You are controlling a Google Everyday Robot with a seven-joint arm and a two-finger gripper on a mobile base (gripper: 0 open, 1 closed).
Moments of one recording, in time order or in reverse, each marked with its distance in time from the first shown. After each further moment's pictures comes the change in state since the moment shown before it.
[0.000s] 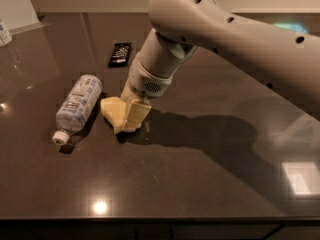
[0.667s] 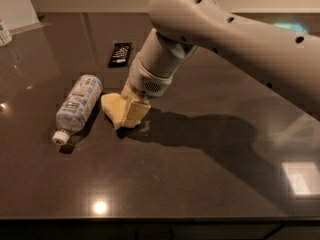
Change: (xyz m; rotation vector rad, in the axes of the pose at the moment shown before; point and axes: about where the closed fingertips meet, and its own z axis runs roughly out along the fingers) arm 0.002 -0.001 0.000 0.001 -0.002 0.003
